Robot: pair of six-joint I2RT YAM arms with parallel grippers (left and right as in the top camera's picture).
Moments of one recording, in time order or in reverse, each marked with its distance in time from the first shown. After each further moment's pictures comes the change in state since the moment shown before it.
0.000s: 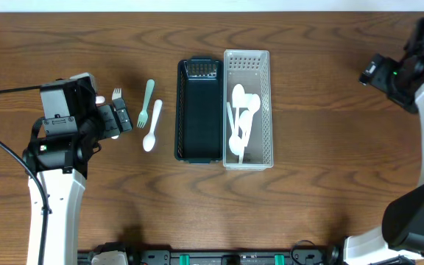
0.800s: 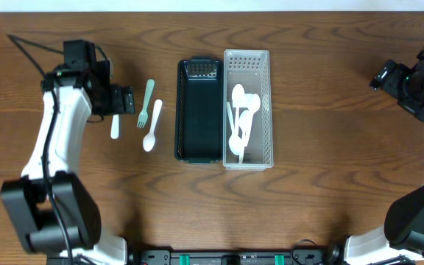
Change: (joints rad) left arm 0.000 0.560 0.312 -0.118 -0.047 0.188; right arm -0.047 0.001 -0.002 -0.023 -0.003 0.000
